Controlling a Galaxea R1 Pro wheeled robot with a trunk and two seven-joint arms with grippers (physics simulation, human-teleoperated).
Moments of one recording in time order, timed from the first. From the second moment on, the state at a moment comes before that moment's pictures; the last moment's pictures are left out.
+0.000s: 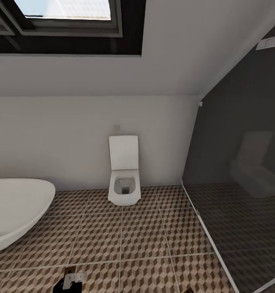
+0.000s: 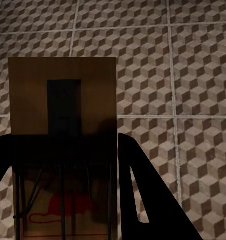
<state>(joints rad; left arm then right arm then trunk) -0.47 0.02 -0.48 0.08 0.51 -0.54 0.11 -0.16 0.00 0.14 -0.23 0.07 -0.50 -0.13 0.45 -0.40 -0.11</state>
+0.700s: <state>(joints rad) -0.47 0.12 -0.47 -0.38 0.50 0.16 0.11 -0.22 0.08 0.14 -0.74 0.08 0.05 -0.18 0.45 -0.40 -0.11</state>
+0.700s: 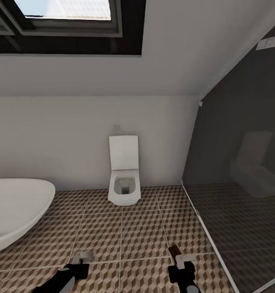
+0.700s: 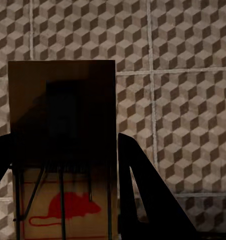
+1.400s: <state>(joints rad) -0.49 0.15 -0.43 -0.66 0.49 0.40 0.11 -0.59 0.17 0.14 -0.63 0.07 0.33 -0.20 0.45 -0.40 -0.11</state>
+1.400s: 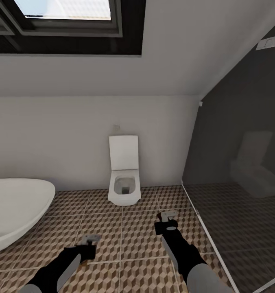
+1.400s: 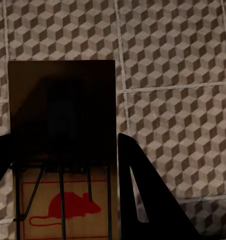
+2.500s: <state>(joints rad) -0.49 0.20 -0.45 -0.59 0.44 0.14 0.10 -0.59 0.17 0.19 -0.42 0.07 0.16 -0.16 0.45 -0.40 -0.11</state>
